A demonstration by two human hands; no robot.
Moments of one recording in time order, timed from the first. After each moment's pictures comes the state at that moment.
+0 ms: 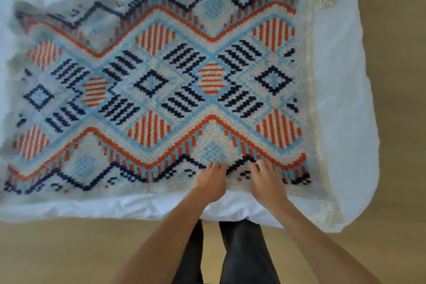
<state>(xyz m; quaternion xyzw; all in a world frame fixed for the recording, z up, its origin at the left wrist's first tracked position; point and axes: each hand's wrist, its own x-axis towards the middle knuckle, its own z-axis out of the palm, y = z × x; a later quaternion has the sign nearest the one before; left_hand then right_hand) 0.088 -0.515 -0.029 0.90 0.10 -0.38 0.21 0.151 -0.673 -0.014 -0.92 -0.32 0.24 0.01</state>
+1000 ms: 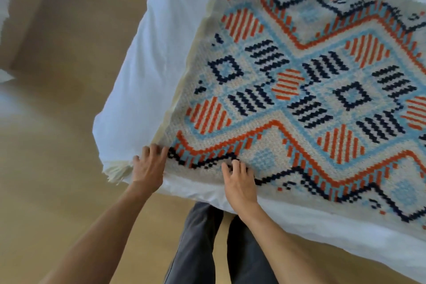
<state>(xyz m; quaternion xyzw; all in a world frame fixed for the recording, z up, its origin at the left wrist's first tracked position) -0.293 0.016 -0.051 0.88 0.32 -0.35 0.03 -0.154 -0.176 -0.035 -0.85 -0.45 0.26 -0.12</state>
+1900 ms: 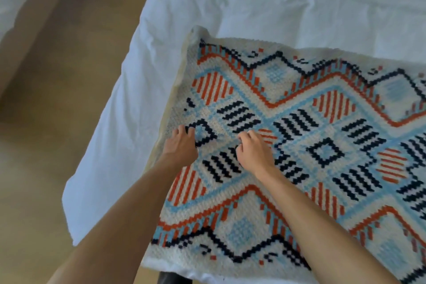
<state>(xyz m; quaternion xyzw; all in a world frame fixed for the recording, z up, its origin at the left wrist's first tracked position) -0.022 0.086 -0.032 0.90 0.31 -0.25 0.18 0.100 -0.078 -0.036 -0.90 -0.36 0.23 0.09</state>
